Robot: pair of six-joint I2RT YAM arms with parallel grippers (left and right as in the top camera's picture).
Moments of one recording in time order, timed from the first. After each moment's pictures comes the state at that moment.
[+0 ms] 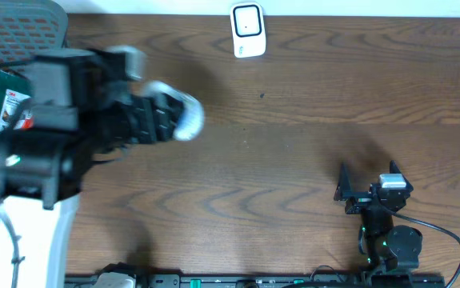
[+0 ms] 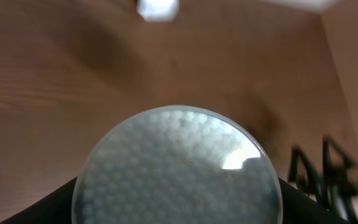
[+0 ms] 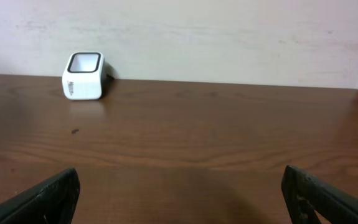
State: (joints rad) left arm -0.18 1.29 1.70 -1.29 0.40 -0.22; right arm 0.02 0.02 0.01 -0.07 0.00 -0.01
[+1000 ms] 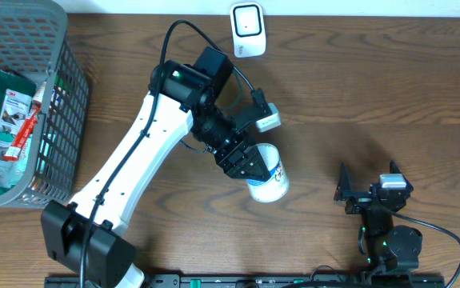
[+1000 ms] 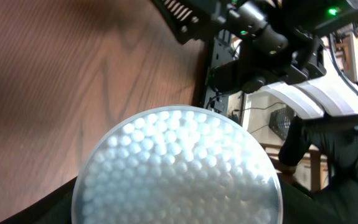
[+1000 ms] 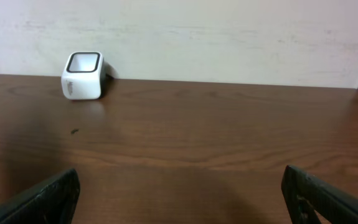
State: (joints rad) left arm -0.50 1.74 1.70 -1.47 0.89 0.64; right arm 0.02 0.02 0.01 -0.07 0.00 -0.01
